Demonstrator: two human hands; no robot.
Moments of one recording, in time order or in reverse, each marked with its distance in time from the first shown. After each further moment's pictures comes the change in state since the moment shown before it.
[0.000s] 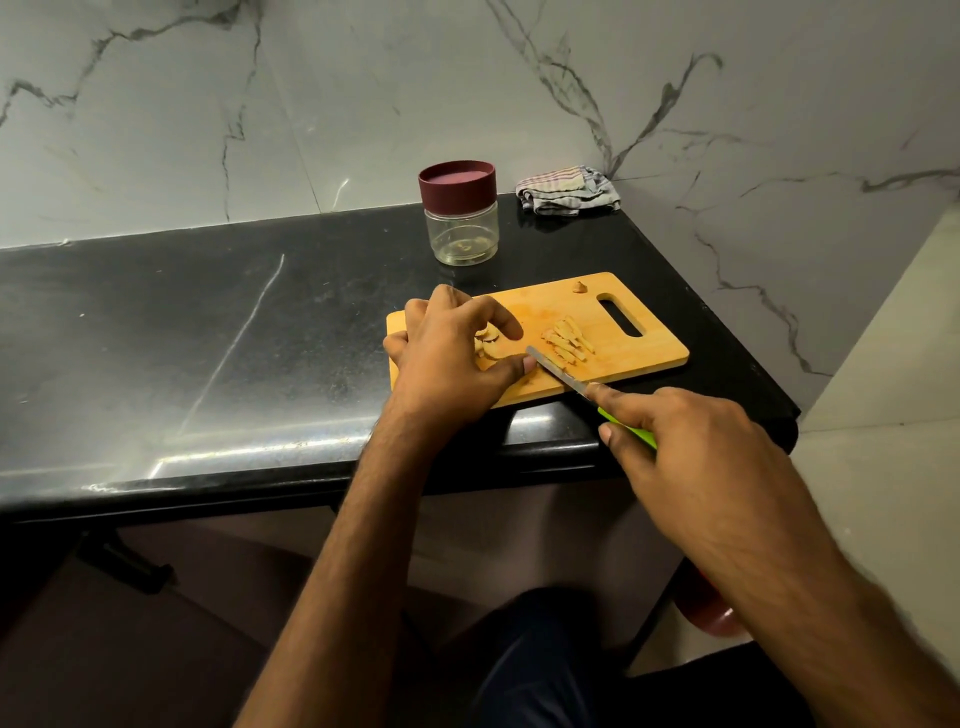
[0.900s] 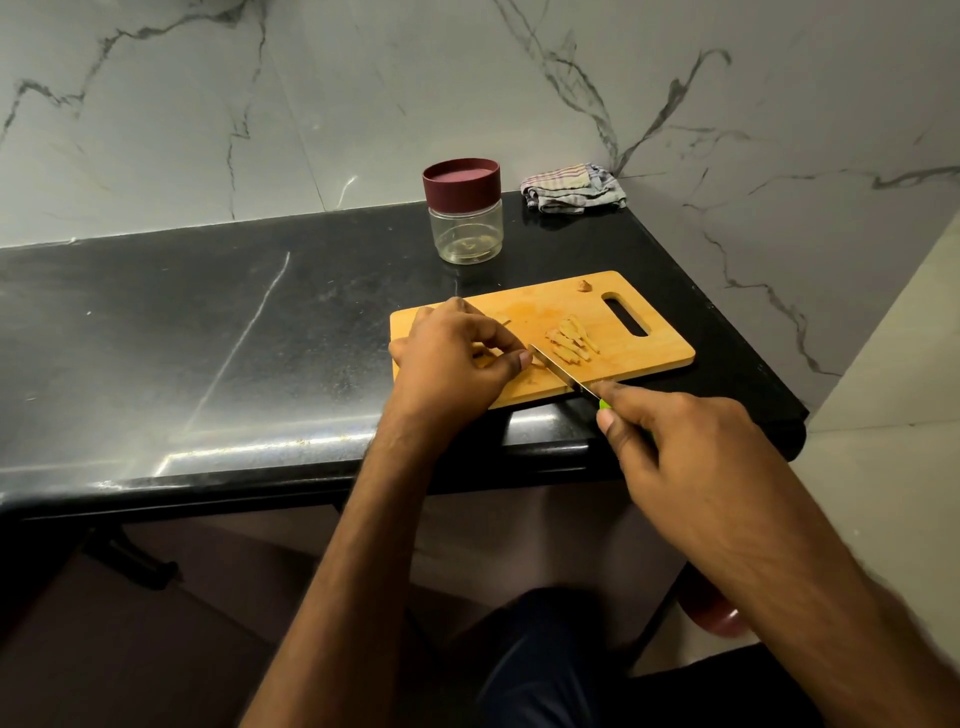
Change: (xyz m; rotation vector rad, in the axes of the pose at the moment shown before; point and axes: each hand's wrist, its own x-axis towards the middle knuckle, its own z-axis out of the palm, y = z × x) left_hand 0.005 -0.009 0.002 -0.077 0.001 0.009; right_hand -0.001 -0.003 -0.005 0.168 0.039 -0.072
